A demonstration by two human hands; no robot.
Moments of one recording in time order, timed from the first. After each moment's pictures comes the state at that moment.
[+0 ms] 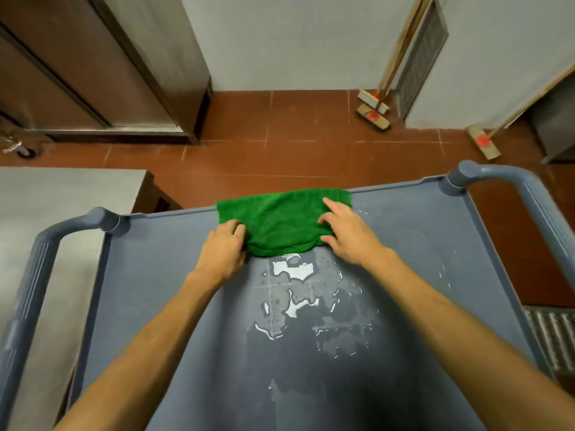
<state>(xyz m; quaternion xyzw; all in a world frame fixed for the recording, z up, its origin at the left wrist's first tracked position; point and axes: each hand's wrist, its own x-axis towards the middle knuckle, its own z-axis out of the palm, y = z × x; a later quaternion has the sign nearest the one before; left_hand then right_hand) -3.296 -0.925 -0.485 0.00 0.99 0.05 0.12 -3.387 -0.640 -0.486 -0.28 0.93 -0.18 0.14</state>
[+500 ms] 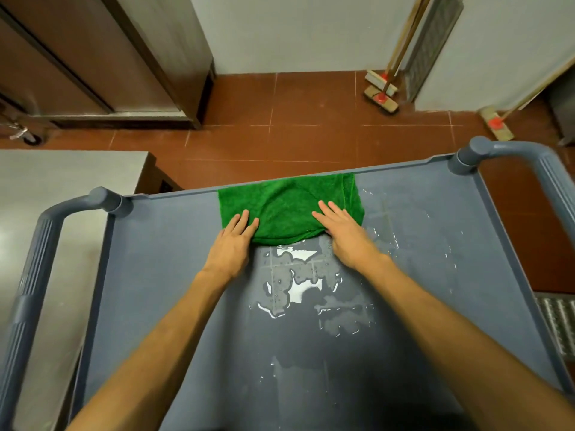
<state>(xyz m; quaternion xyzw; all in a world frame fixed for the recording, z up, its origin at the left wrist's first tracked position) -3.264 -0.909 -0.511 -0.01 0.99 0.08 0.14 -3.347 -0.643 -0.528 -0.28 0.92 -0.21 0.15</state>
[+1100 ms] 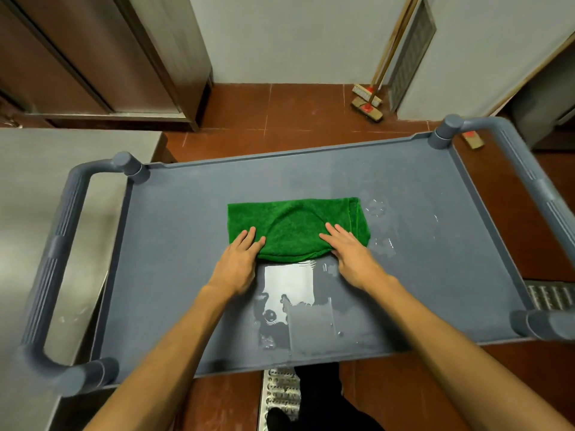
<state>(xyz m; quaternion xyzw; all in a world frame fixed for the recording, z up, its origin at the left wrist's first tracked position) -3.128 -0.894 -0.519 0.02 0.98 0.13 0.13 -3.202 -0.613 -0.535 -0.24 0.92 -0.26 0.16</state>
